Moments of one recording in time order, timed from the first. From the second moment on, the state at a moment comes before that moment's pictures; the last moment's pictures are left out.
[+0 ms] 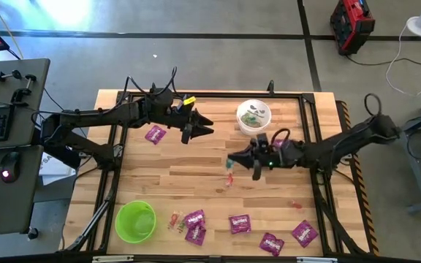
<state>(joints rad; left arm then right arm) 0.22 1.34 1.13 -0.04 0.31 -0.47 0.25 1.23 0.70 0.59 0.32 0.67</state>
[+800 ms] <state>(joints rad) 0.22 1.34 1.13 -0.04 0.31 -0.51 -0.34 1.29 0.93 -0.36 0.49 0.54</state>
